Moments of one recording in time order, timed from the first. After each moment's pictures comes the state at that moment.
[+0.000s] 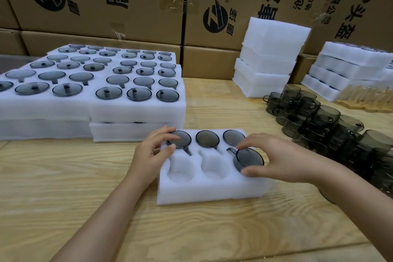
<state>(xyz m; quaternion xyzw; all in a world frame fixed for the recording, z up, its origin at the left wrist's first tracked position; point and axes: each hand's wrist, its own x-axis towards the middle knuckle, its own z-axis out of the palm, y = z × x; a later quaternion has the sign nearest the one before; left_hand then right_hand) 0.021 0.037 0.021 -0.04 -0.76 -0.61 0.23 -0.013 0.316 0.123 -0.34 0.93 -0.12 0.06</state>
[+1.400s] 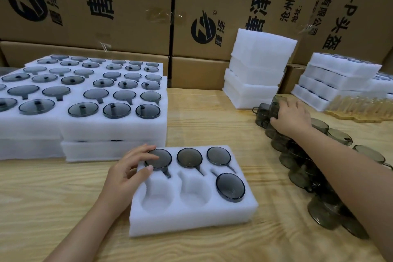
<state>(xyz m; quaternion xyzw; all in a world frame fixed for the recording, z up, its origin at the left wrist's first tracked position) 0.021 0.037 0.022 -0.04 -0.76 -0.60 0.24 -0.184 0.381 0.128 0.02 0.99 0.00 -0.13</state>
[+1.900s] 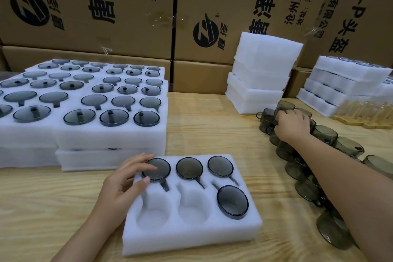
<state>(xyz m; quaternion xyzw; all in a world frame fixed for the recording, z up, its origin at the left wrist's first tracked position) 0.022 0.036 0.021 -0.06 -0.77 -0.58 0.26 -0.220 0.384 0.108 0.02 0.99 0.07 -0.14</state>
